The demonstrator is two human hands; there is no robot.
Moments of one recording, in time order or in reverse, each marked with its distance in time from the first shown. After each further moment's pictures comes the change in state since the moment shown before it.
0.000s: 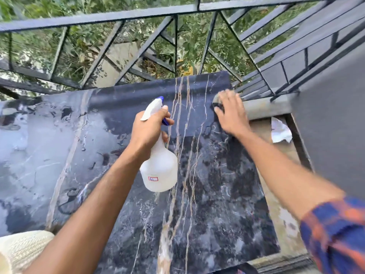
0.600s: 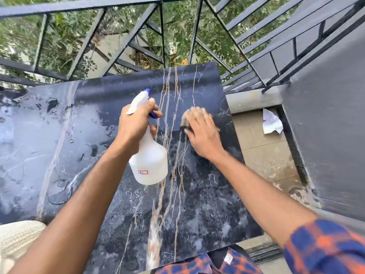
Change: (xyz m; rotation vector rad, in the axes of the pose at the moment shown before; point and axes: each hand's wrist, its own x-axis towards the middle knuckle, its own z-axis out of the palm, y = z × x) left_hand -0.019 0.003 0.006 0.003 0.012 -0.010; right_hand -0.094 -0.042 0.030 0.005 -0.037 -0.197
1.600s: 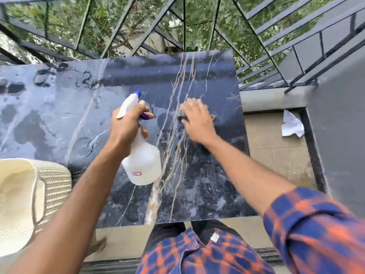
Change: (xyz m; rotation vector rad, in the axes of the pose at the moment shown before) left_hand -0.103 -0.035 -0.033 -0.075 0.230 0.018; right_hand -0.027 -0.041 0.003 0.026 -0.061 -0.130
